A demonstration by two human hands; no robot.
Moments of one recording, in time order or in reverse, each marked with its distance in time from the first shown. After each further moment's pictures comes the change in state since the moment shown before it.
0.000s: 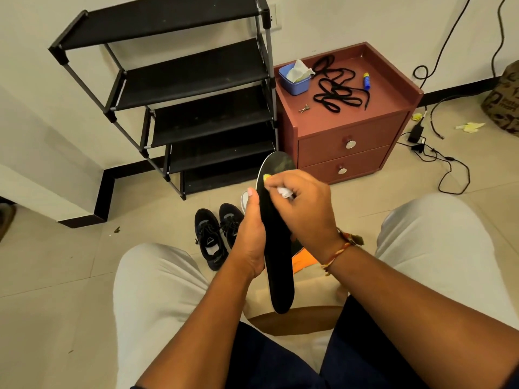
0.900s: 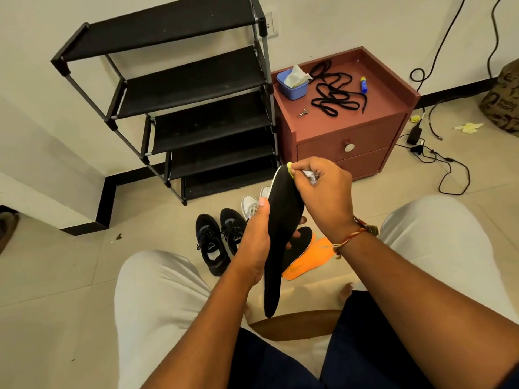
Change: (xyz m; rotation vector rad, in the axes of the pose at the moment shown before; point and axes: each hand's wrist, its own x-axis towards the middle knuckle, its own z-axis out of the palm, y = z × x) left_hand 0.002 -0.004 0.001 0.307 -0.063 0.041; right_hand 0.025 0.025 -0.019 -0.015 0.074 0.261
